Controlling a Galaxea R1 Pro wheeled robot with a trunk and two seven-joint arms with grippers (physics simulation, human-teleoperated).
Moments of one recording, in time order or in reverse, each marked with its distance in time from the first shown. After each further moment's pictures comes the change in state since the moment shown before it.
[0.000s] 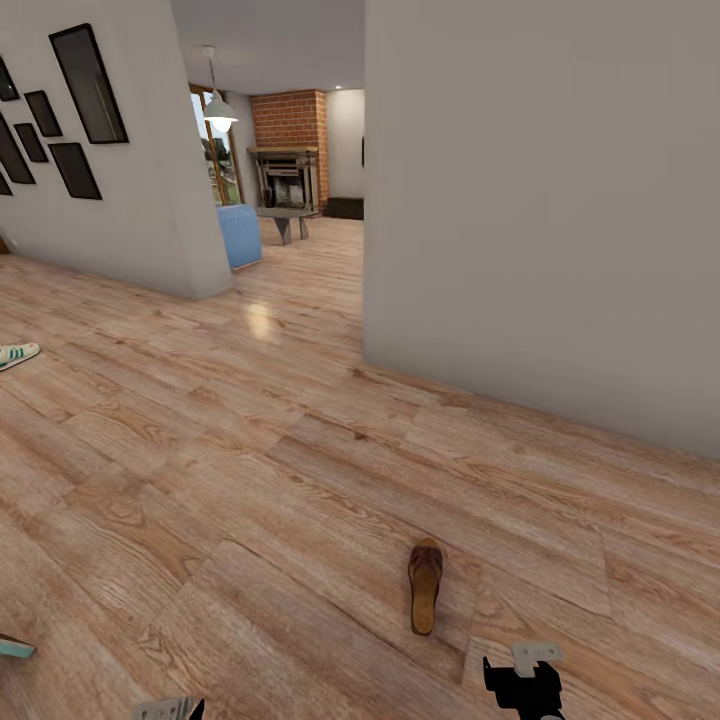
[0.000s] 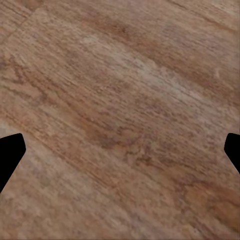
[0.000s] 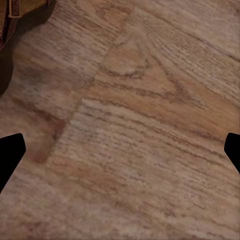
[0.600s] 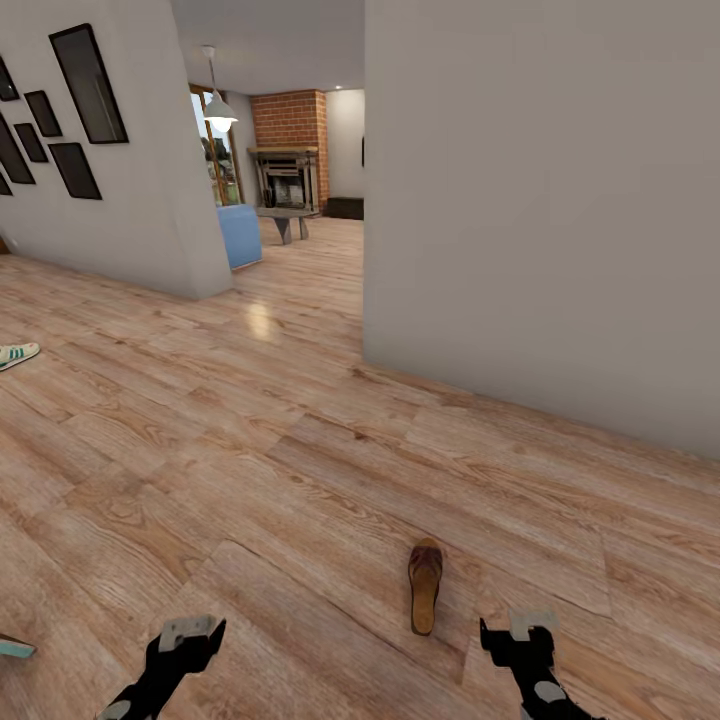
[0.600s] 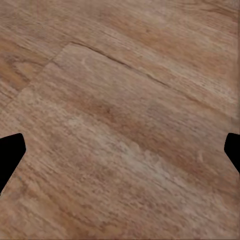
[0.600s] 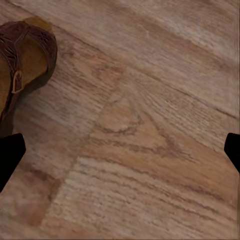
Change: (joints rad) left arm -0.171 -0.010 -0.007 -0.006 -0.011 0.070 0.000; right arm 0.000 0.002 0.003 -0.142 0.005 0.014 0.005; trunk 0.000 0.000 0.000
